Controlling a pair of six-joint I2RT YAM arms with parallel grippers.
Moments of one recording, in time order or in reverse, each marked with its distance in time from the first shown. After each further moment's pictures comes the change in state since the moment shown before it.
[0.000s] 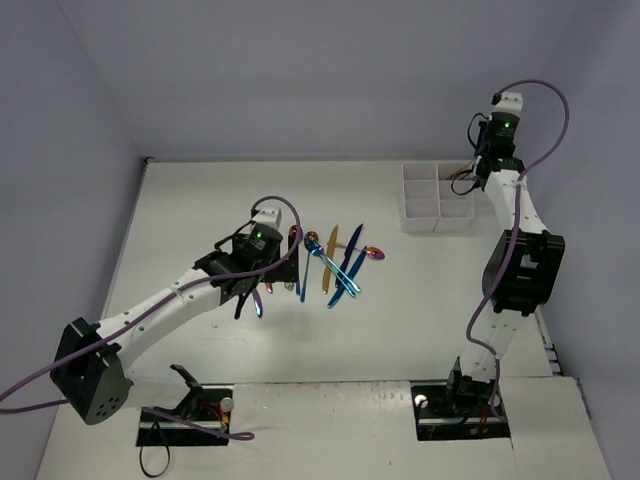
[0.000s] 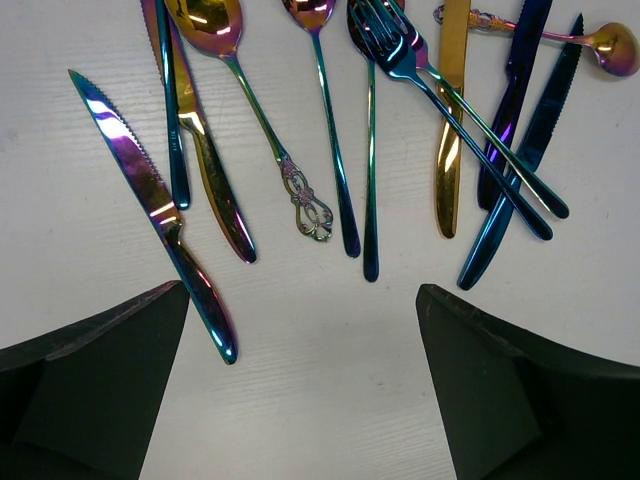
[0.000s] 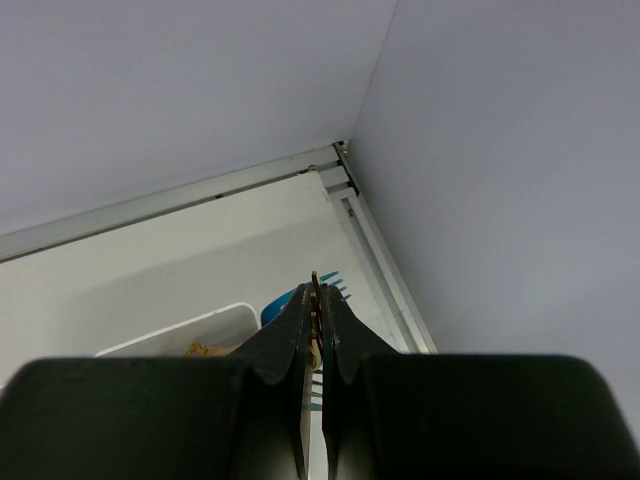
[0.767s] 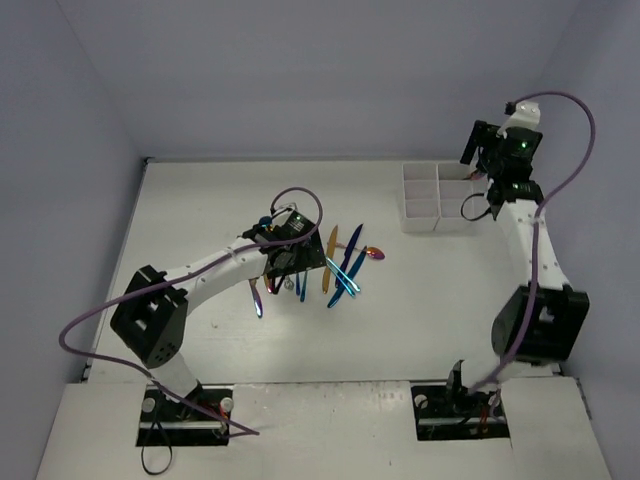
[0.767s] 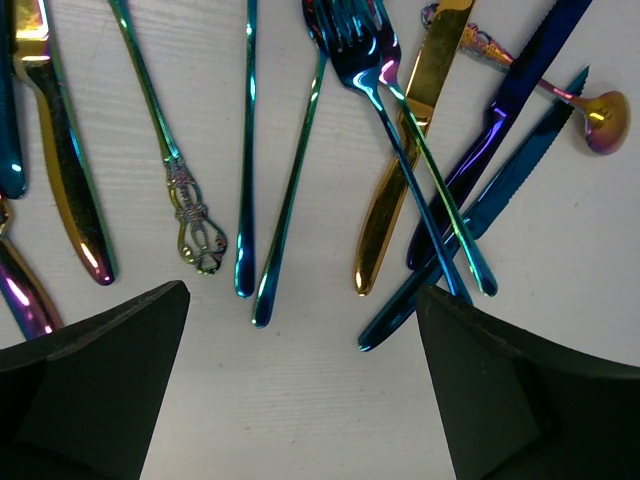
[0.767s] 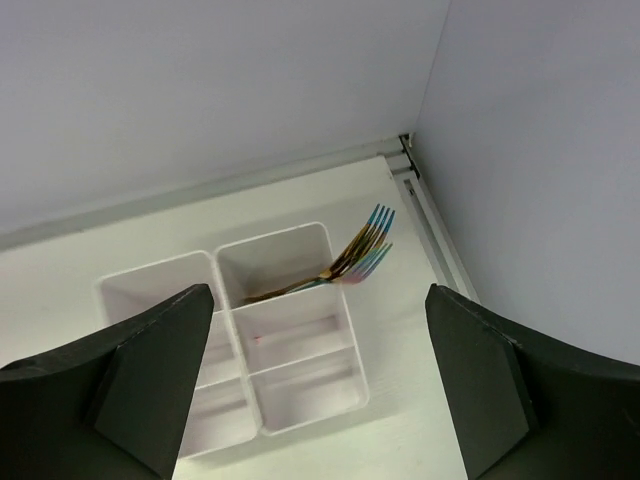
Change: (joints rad) left arm -0.009 0.370 0.233 -0.064 0.078 -0.336; right arm 0.002 -0.340 -0.281 -0.015 -0.163 0.101
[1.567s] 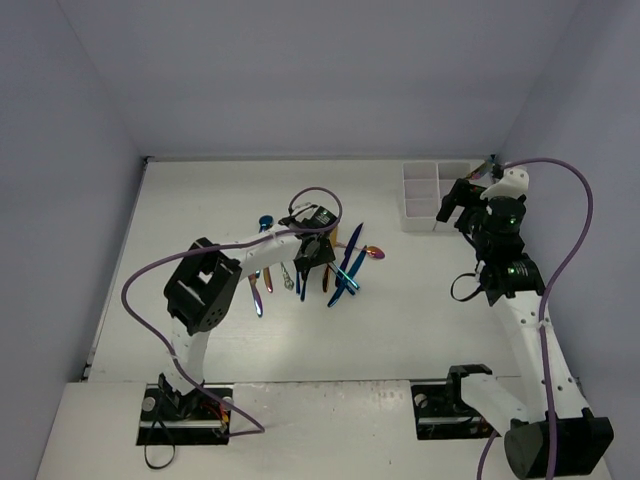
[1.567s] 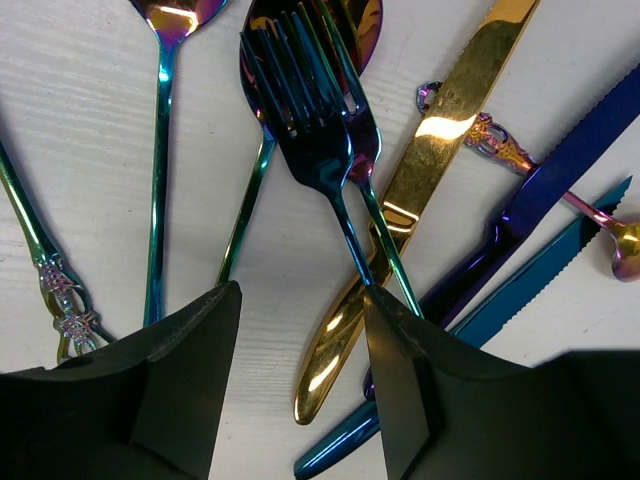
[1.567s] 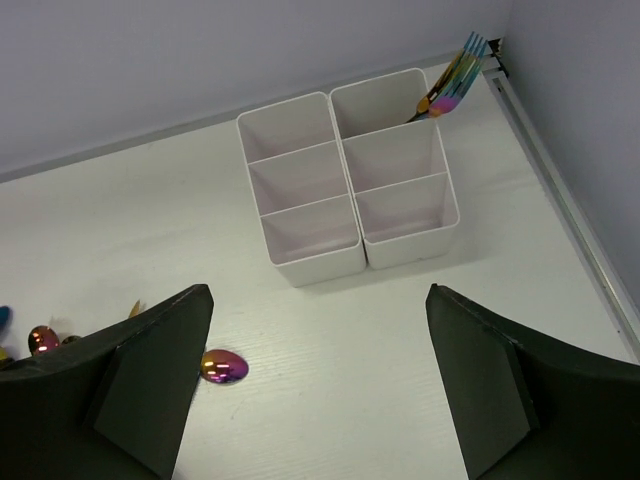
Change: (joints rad) left arm -0.006 0.356 0.248 0.001 -0.024 -0.128; right arm 0.186 -0.646 -0.497 -0.125 0.036 0.187
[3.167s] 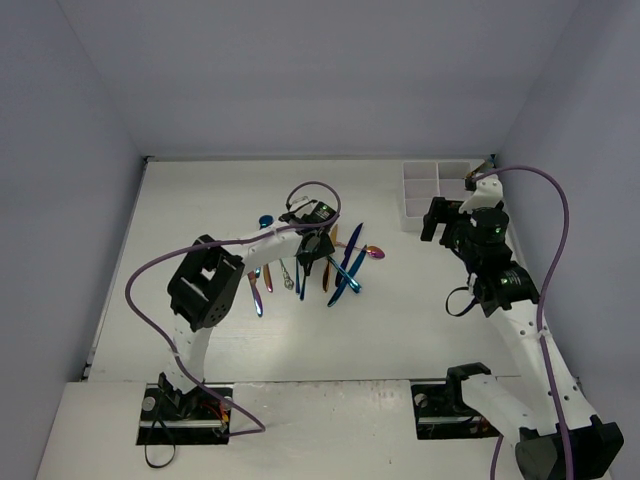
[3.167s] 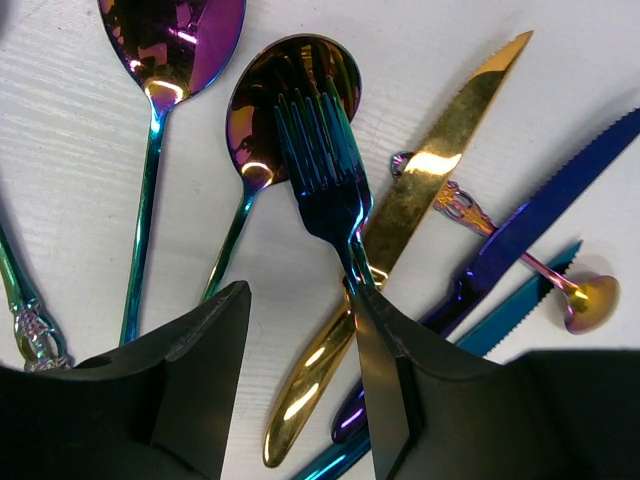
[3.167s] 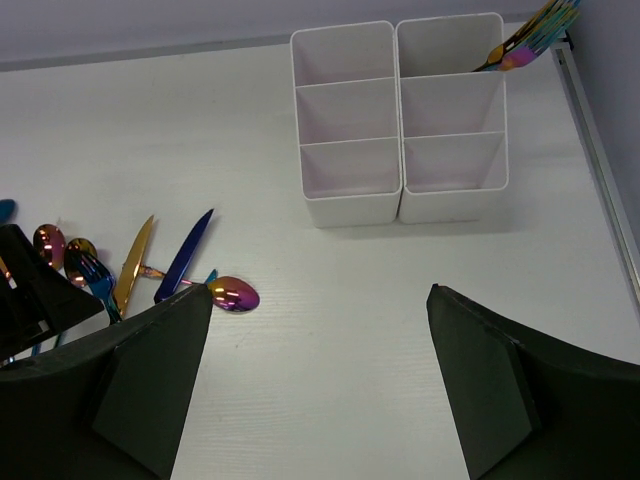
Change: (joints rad) left arm 0.023 0.039 0.042 0.038 -0.029 -0.048; right arm 0.131 -0.066 -0.050 -0.089 -0.015 -0.079
